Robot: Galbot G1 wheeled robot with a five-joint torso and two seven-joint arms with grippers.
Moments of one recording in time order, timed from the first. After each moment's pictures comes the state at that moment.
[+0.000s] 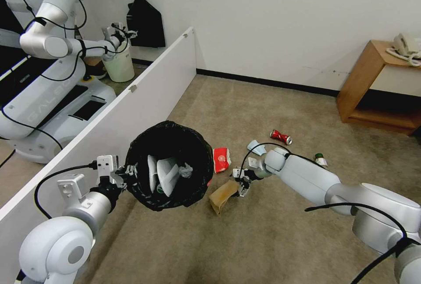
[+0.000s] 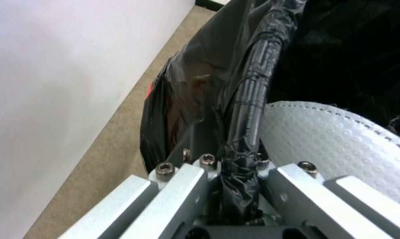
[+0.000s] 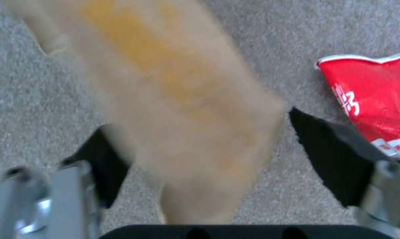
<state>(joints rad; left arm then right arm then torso) 1.43 -1.15 -0.66 -2.38 -0.80 0.71 -0.28 -0.15 1.20 -0.80 0.65 0.20 0.09 -0.84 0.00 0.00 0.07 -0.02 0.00</state>
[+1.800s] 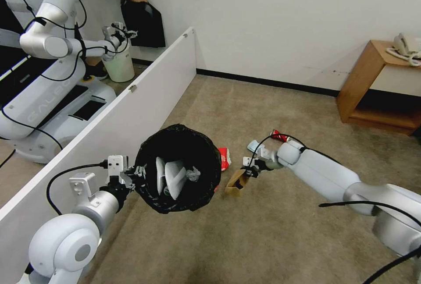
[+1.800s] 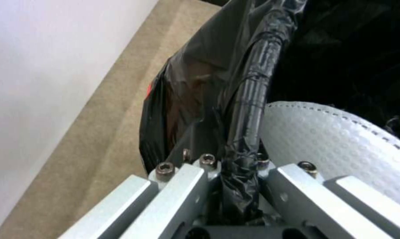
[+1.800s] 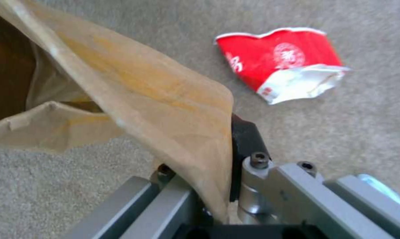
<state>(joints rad) 1.40 -1.09 -0.57 -2.37 -0.83 0.70 -0.28 -0.14 1.00 -0.72 0.86 0.24 0.03 -0.77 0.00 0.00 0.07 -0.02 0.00</state>
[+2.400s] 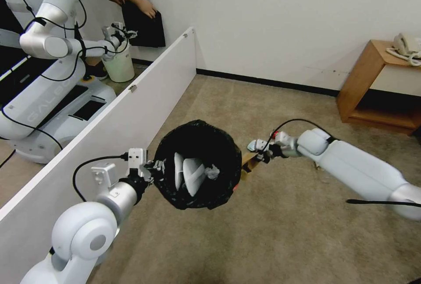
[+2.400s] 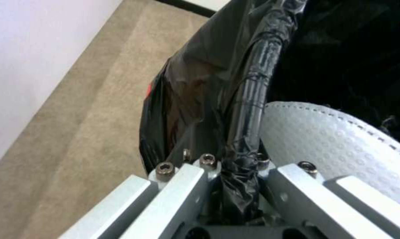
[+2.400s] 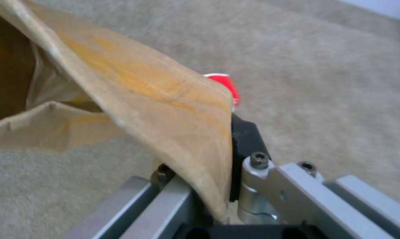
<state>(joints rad) 1.21 -1.06 -0.42 -2.33 -0.98 0.71 -0.39 -0.15 0.73 -0.58 1.23 0.39 -0.08 -0.69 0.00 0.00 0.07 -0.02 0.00</state>
